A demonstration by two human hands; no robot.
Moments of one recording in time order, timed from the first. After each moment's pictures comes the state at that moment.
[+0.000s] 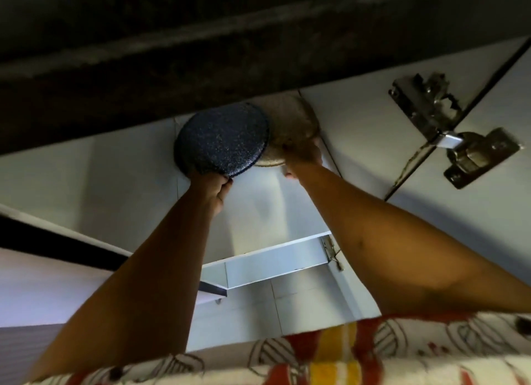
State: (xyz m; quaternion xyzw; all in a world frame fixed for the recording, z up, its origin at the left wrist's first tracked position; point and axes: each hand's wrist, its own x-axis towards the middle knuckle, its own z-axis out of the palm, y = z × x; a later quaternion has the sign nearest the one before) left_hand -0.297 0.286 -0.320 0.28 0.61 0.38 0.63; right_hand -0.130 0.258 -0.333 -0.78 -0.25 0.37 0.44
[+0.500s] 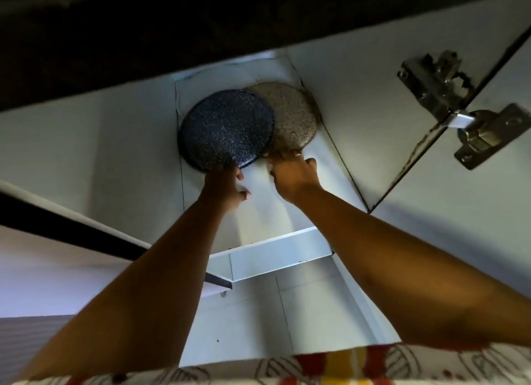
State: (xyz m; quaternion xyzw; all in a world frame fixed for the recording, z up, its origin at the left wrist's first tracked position) left_hand -0.317 0.264 -0.328 0.82 0.54 0.00 0.21; right_hand -0.167 0.211 -0.335 -0.77 -0.62 0.10 0.09
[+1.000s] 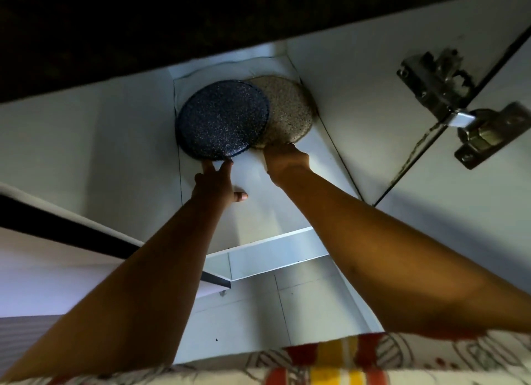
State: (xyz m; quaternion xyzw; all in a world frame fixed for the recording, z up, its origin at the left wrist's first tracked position) left_hand -0.316 0.262 -0.319 0.79 0.58 -0.11 0.14; right_hand -0.174 0.231 -0.303 -0.80 -0.57 0.18 0.02
